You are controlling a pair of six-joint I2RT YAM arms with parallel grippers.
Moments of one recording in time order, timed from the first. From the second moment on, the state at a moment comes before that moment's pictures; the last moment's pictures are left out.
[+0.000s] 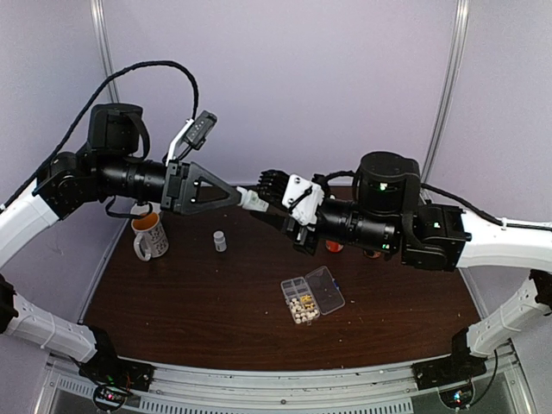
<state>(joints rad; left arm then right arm) -0.86 1.20 1.44 -0.58 0.61 -0.43 1.24 1.36 1.27 0.03 0.12 -0.57</state>
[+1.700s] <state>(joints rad) -0.86 1.17 1.42 -0.60 0.61 -0.17 1.23 1.43 1.44 -0.20 0.04 -0.47</state>
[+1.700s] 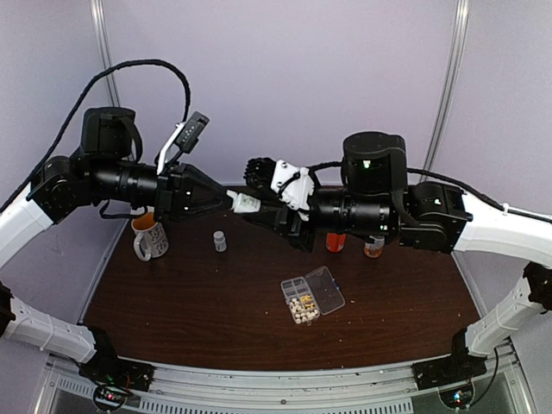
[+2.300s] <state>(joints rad) -0.89 1.22 1.49 -0.71 0.67 0.89 1.09 1.46 1.53 -0.37 -0.49 -0.10</state>
